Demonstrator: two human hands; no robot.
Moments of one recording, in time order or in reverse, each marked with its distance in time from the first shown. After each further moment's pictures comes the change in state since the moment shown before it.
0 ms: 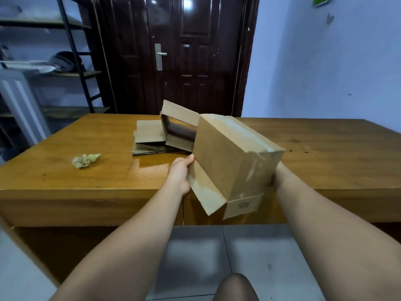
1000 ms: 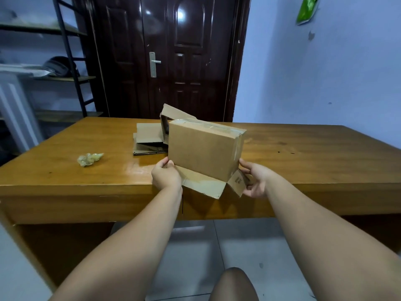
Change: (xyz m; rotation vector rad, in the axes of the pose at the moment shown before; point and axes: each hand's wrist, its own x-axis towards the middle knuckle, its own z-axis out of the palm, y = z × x) left_hand -0.044 -0.003 -0.014 0.104 0.552 0.362; right_hand -0.020 0.022 0.005 0.038 -0.053 0.253
